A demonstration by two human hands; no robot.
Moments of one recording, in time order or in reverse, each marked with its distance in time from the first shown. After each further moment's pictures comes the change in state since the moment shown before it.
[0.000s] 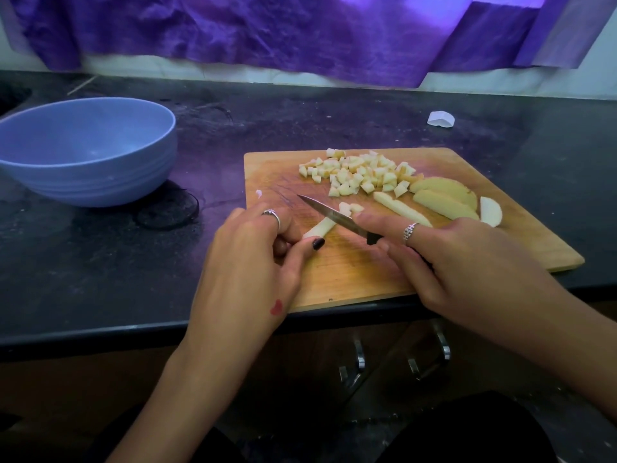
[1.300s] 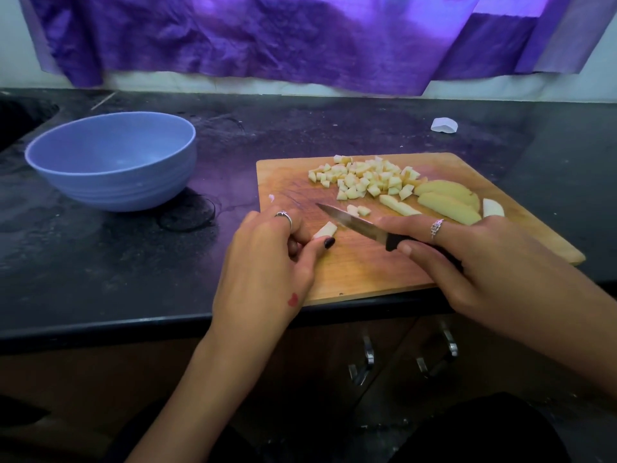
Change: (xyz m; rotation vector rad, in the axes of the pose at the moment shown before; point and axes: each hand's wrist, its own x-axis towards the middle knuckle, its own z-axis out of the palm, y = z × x) left_hand 0.001 -0.001 0.002 -0.010 0.006 -0.013; right_hand -0.015 -0.002 -0.012 0.114 0.003 0.067
